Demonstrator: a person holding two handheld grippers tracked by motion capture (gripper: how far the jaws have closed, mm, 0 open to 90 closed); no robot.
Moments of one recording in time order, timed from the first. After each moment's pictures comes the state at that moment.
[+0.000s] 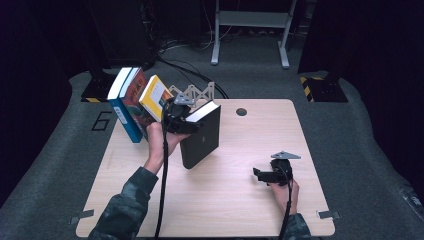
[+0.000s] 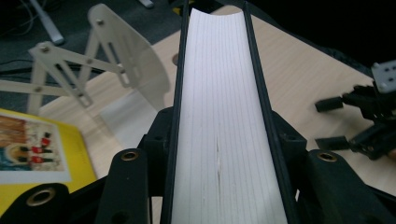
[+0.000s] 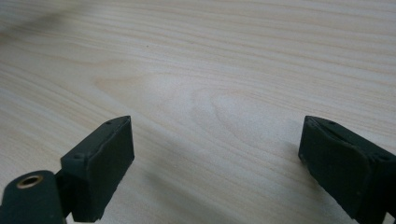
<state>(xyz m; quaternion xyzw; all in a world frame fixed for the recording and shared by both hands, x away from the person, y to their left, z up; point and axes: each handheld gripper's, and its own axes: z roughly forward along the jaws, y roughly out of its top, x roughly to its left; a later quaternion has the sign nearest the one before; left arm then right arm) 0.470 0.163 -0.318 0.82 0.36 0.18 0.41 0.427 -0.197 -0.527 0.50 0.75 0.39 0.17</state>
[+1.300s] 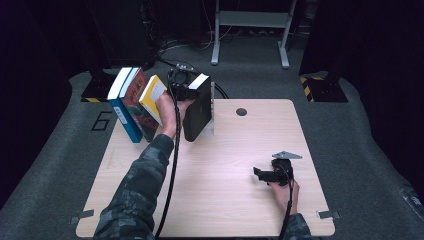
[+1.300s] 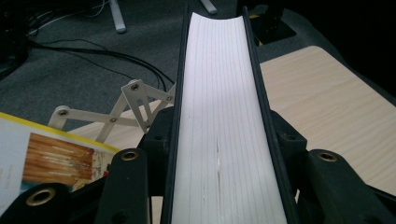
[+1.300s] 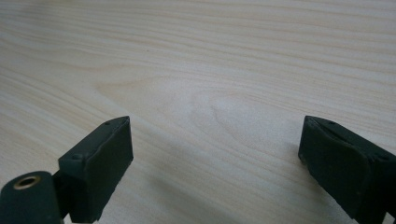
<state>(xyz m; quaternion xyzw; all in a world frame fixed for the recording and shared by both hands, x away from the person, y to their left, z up) 0.576 0.152 -0.312 0.76 0.48 0.22 0.39 0.429 -0.200 -0.528 0.51 0.75 0.40 0.16</state>
